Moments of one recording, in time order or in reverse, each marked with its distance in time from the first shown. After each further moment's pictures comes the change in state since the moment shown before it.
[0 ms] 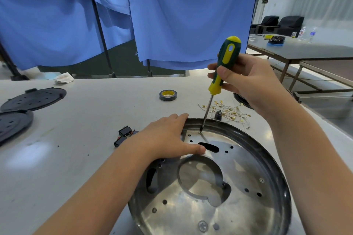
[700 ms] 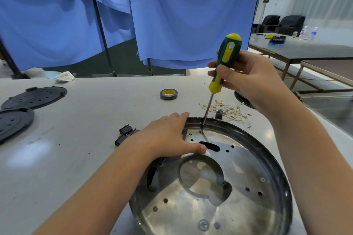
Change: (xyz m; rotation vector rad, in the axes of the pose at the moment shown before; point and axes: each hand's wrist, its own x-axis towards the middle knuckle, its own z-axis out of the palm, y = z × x) left_hand -0.005 0.005 -0.003 0.006 0.001 0.000; right_hand -0.001 -0.003 0.002 -0.022 -0.016 -0.021
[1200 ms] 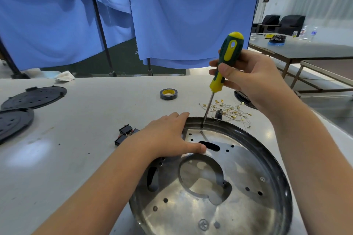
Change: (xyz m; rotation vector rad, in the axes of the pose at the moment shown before) left_hand 0.002 -0.001 0.001 0.003 -0.009 0.004; right_hand 0.000 -0.001 -0.002 0.022 0.018 -0.004
